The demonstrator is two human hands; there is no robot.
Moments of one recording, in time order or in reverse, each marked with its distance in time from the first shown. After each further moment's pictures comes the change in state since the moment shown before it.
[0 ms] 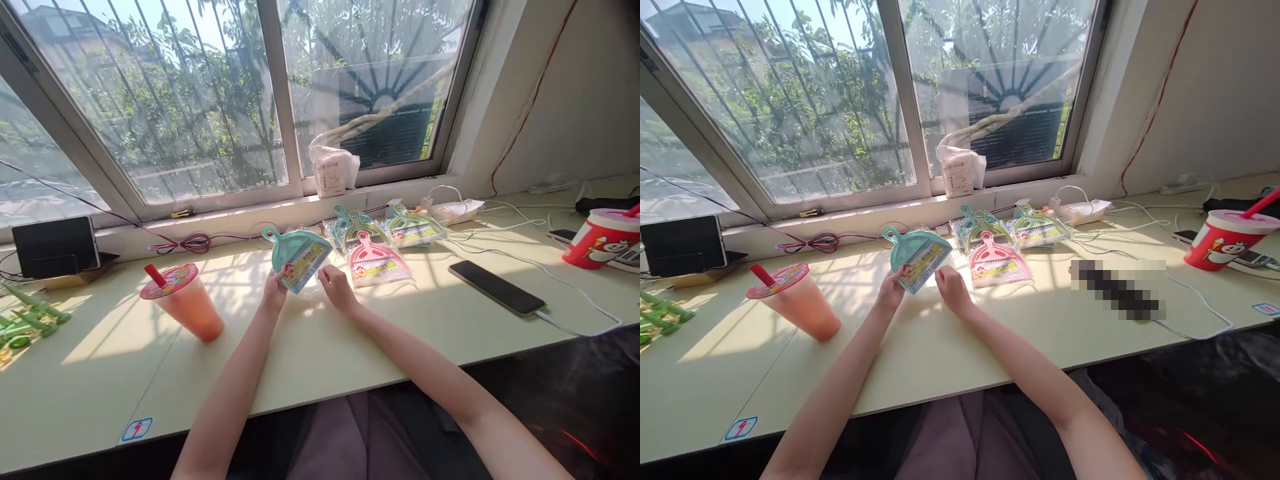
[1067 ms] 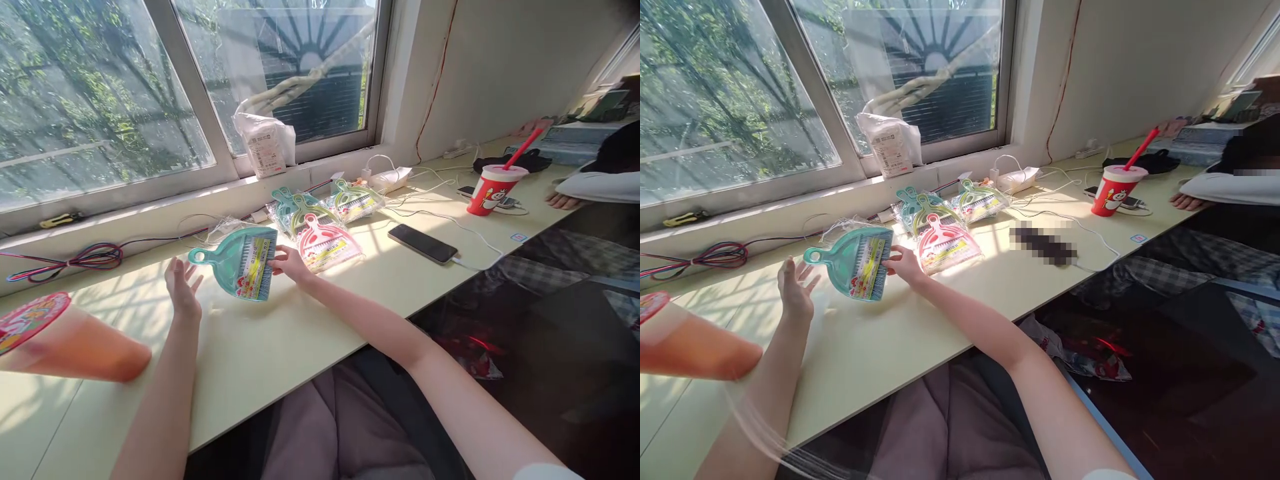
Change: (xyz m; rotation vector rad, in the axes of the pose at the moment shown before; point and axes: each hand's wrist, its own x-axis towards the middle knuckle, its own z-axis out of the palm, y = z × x) left_hand 0.020 0.036 -0.030 0.408 0.307 0.335; right_hand 0.019 -0.001 -0.025 0.789 -0.040 0.559
